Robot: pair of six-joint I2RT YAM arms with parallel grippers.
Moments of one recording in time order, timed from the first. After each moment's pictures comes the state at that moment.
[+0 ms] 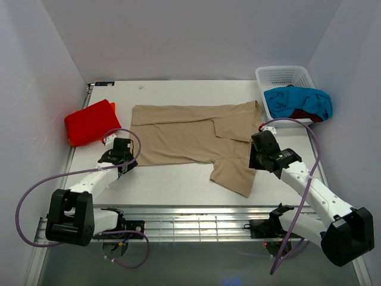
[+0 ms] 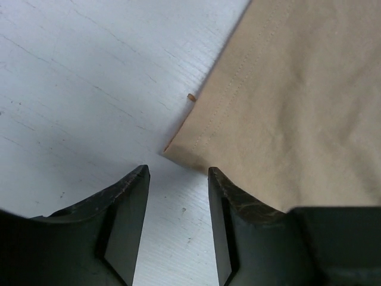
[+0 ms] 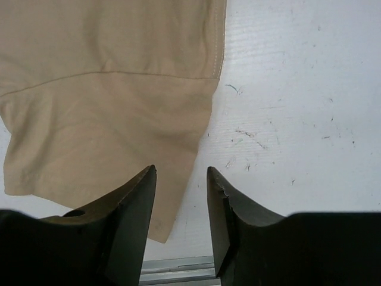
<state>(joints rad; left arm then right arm) -0.16 1.22 0.54 -0.30 -0.34 -0.66 0.46 1.04 0.76 -0.71 0.31 0.42</state>
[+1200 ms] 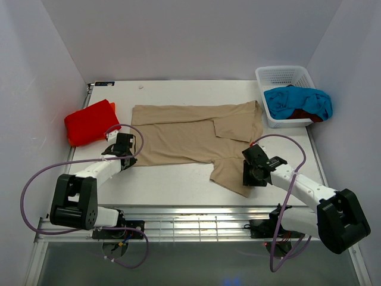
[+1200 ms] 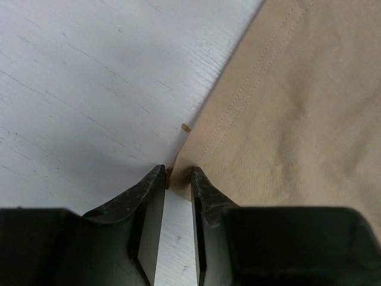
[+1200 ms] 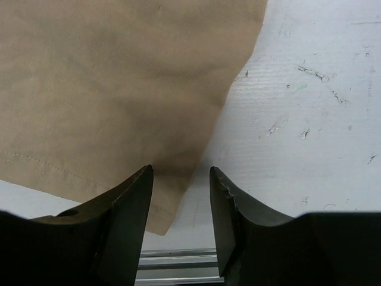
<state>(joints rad) -0.16 1.36 0.61 -0.27 -0.38 -0.63 0.52 1.15 0.56 -0.64 0.19 0.50</state>
